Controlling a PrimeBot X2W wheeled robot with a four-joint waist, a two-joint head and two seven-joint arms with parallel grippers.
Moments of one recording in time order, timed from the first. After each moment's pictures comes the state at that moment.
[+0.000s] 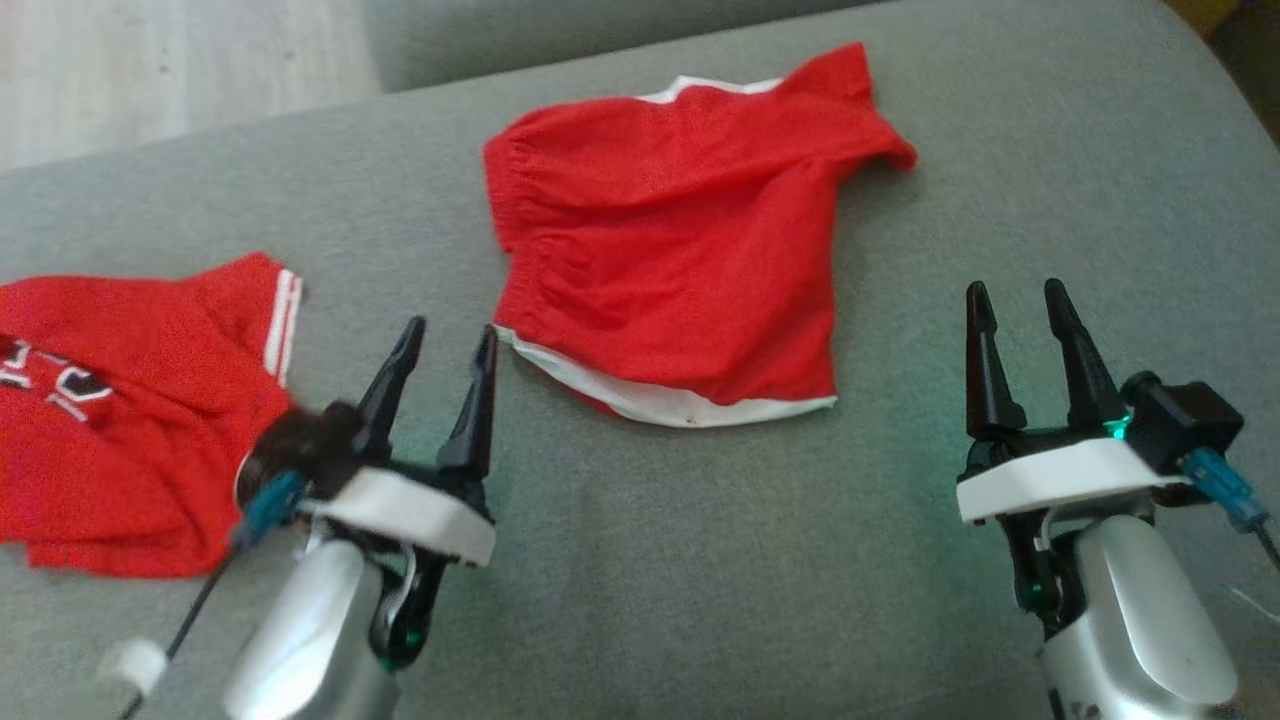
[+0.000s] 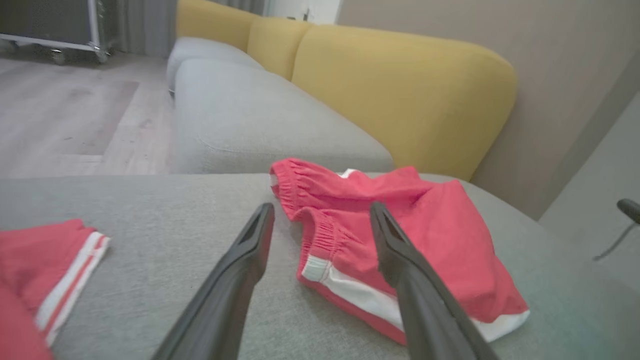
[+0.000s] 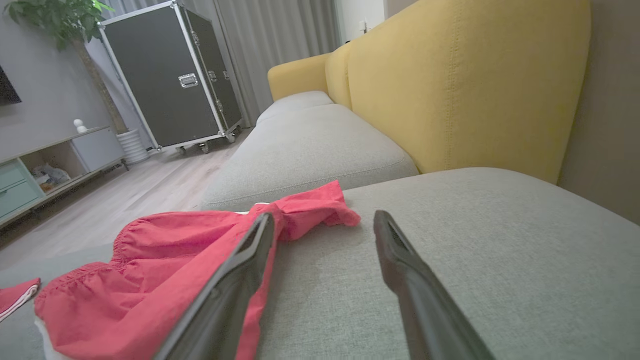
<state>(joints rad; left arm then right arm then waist) -0.31 0.14 -0.35 0.37 -0.43 -0.13 -0.17 -0.25 -0.05 0.05 0.36 0.24 0.13 -0.25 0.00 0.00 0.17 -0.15</state>
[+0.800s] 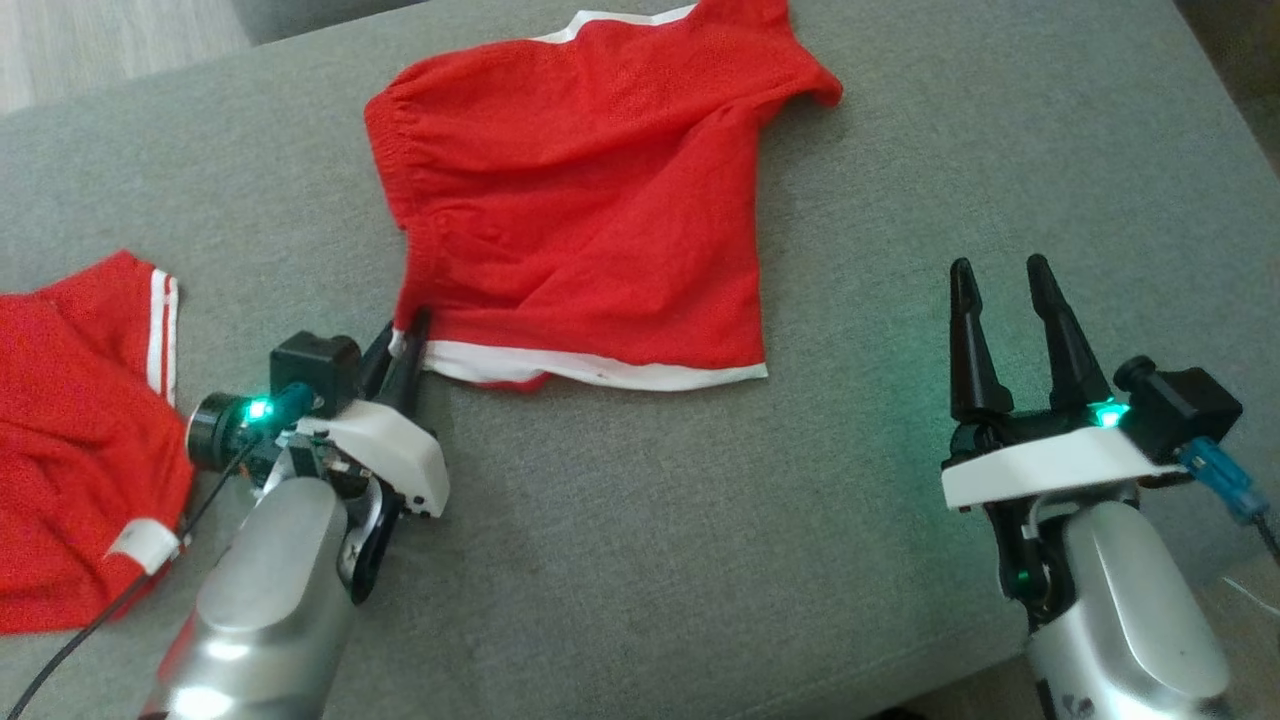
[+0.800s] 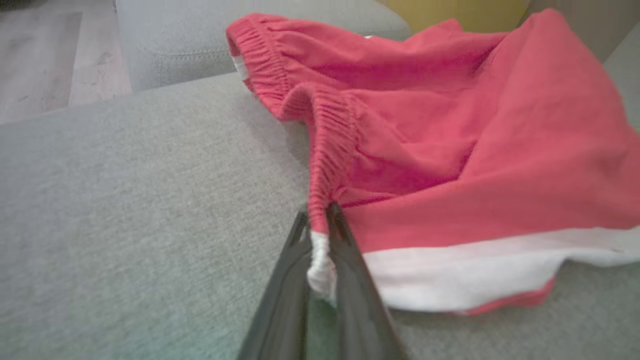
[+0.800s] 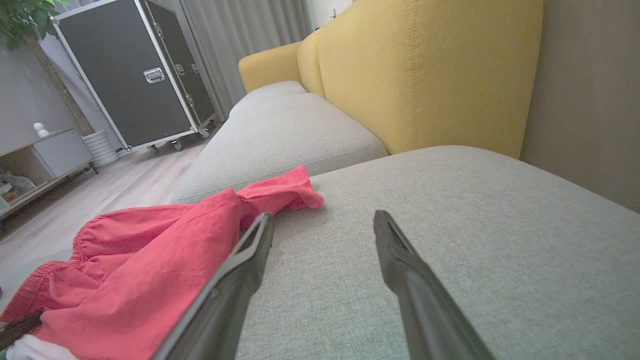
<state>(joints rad) -0.54 0.18 -0.42 0.71 -0.34 -0.07 -0.07 -0.26 -0.05 0.10 0.31 0.30 0.13 -0.25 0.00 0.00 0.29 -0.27</state>
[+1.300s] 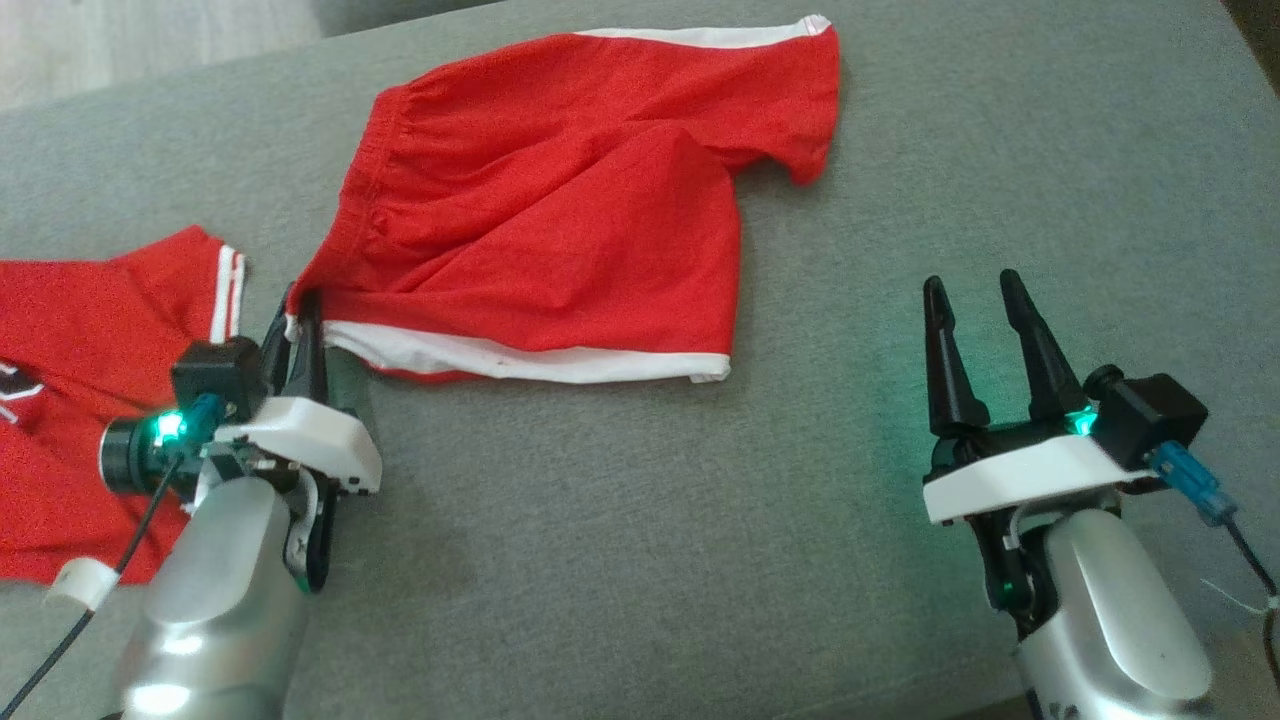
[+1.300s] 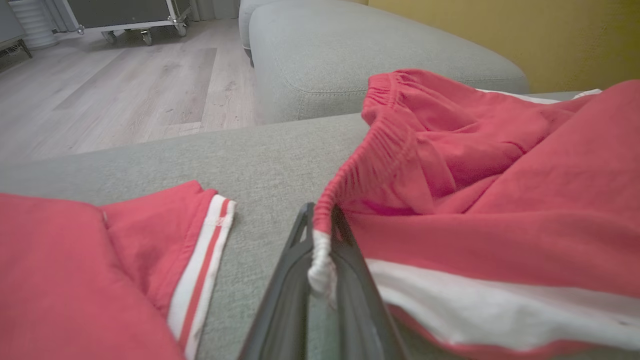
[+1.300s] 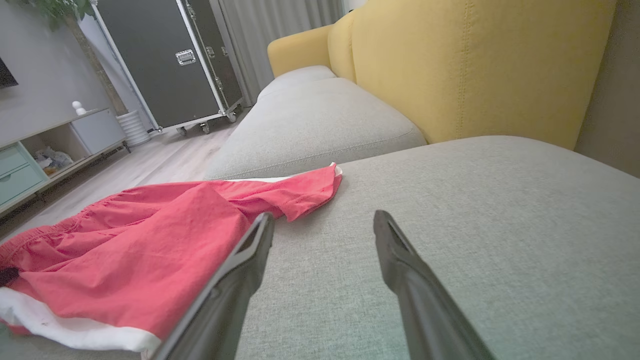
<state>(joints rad) -0.55 0.21 -0.32 0.78 -0.37 0.03 -0.21 -0.26 -0.05 0.13 0.34 0.27 0.13 -0.25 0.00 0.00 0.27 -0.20</state>
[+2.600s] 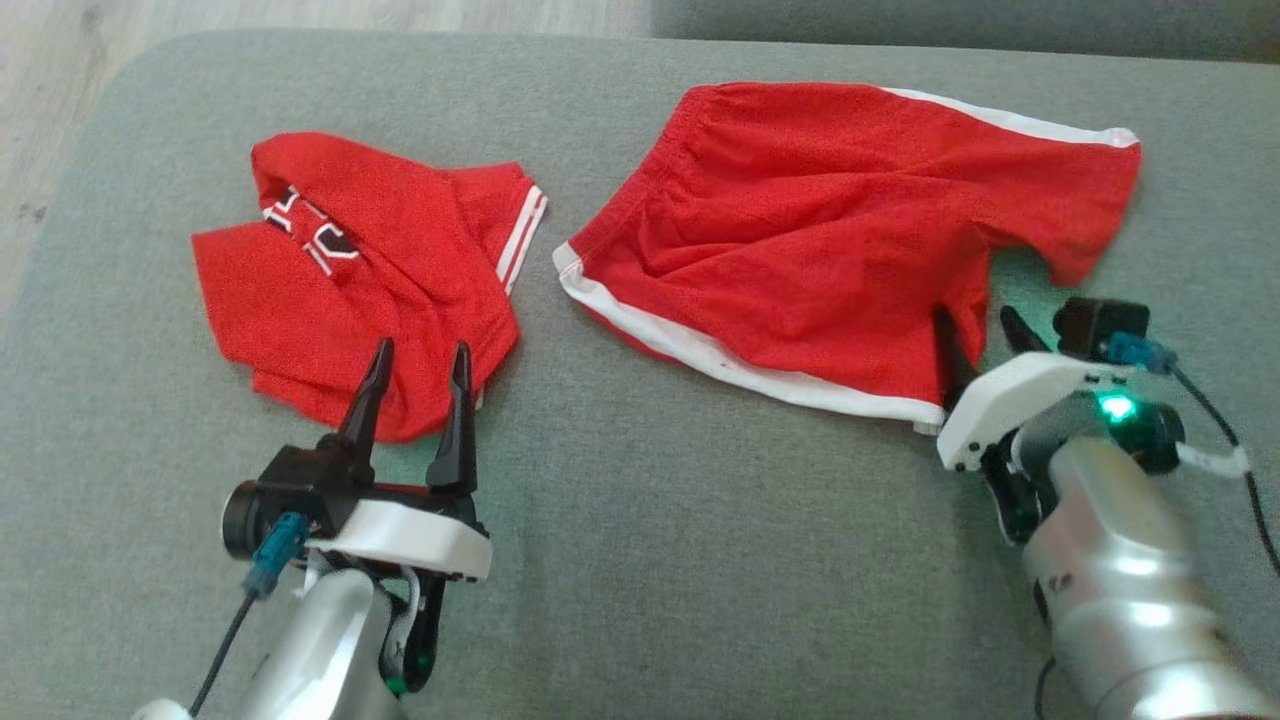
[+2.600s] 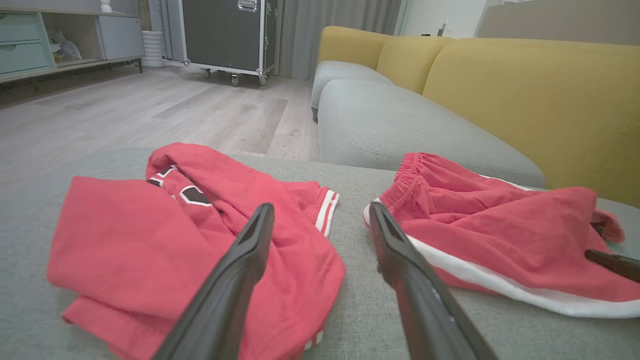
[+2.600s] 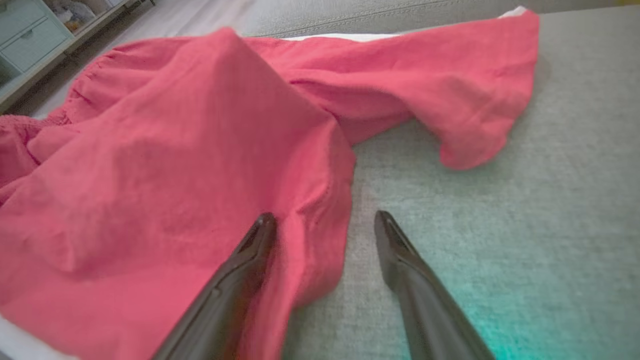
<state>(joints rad) -0.28 0.12 -0.34 0.40 -0.38 0.00 -0.25 -0.61 -0.06 -0.01 1.03 0.17 0.13 -0.10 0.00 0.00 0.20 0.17</state>
